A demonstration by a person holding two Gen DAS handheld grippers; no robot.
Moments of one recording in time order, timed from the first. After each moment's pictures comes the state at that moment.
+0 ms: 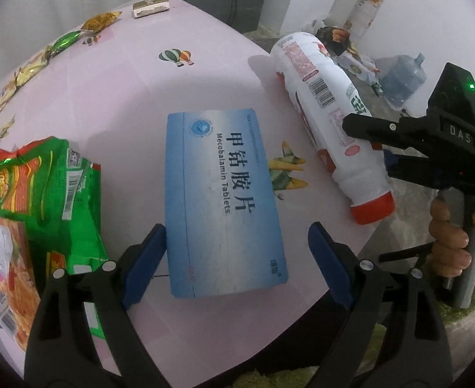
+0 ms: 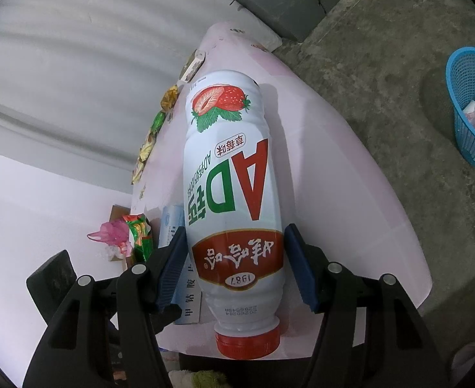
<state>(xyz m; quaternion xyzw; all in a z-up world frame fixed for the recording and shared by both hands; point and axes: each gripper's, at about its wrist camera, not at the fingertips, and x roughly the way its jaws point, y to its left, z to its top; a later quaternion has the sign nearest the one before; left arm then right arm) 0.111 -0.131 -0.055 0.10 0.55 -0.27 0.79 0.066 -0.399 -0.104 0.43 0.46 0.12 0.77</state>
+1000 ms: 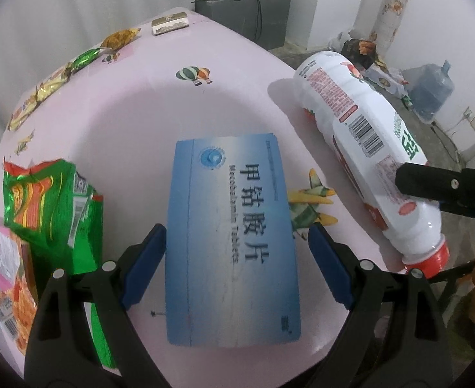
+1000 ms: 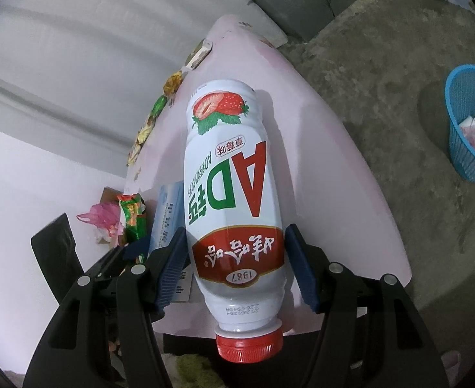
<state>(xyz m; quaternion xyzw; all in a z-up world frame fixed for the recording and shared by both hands) 0.123 -0.157 -0.070 0.13 0.51 -0.20 0.83 0.057 -0.397 -0.094 0.39 0.48 0.13 0.78</state>
